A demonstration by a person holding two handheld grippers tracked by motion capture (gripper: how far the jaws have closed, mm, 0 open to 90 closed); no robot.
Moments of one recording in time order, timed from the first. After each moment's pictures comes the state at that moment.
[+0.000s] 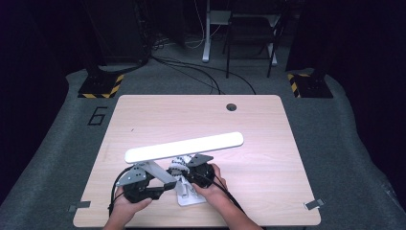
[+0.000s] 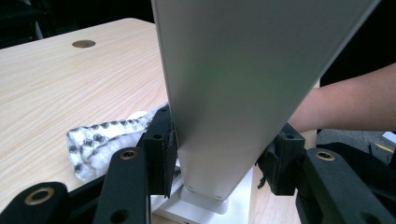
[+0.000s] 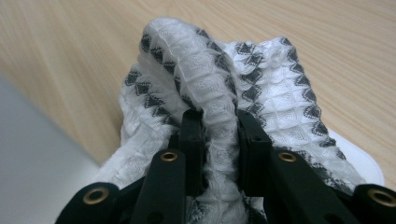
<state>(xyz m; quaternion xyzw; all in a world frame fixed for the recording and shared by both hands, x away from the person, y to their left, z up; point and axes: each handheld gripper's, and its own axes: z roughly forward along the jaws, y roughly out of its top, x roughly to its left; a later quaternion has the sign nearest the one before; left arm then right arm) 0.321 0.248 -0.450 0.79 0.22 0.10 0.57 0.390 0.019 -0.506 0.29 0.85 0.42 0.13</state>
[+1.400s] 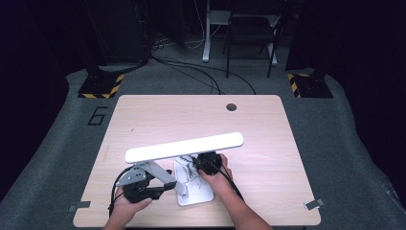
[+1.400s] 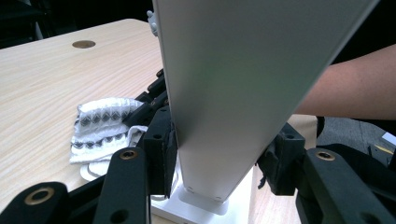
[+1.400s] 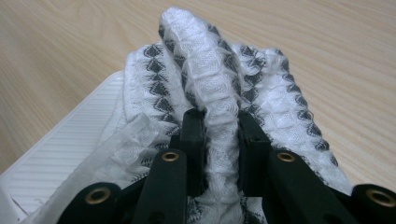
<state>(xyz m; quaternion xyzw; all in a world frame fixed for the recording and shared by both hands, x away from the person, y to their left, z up) 0.321 0.248 -0.450 0.78 0.22 0.10 0.57 0.429 -0.001 -0.506 0.36 0.83 0.38 0.16</state>
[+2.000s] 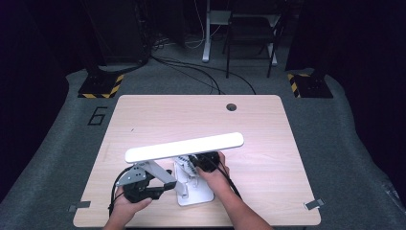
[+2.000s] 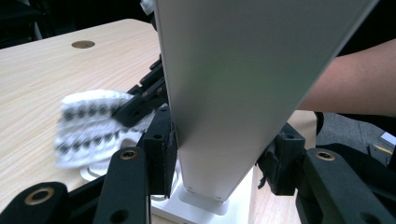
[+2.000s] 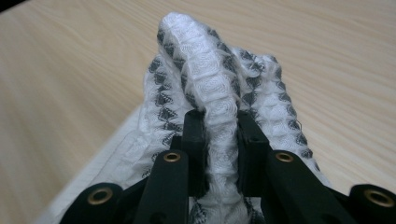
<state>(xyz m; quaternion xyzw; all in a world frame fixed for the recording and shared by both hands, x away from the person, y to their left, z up) 0.321 0.248 -0.450 0.78 0.22 0.10 0.57 0.430 0.008 -0.492 0.38 0.82 0.41 0.12</state>
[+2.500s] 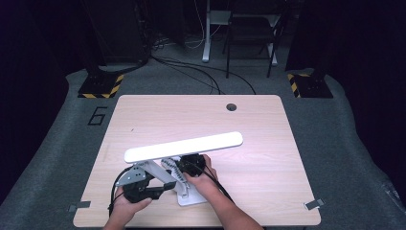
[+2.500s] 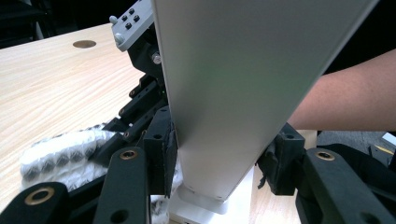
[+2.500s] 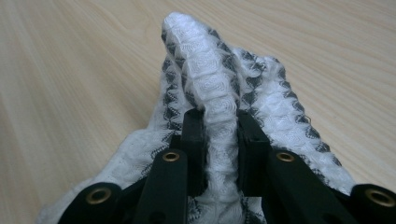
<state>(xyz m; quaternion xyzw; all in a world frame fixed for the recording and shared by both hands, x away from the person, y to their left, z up) 0.320 0.248 -0.450 0.78 0.22 0.10 0.57 0.420 0.050 -0.501 0.33 0.85 0.40 0.12</state>
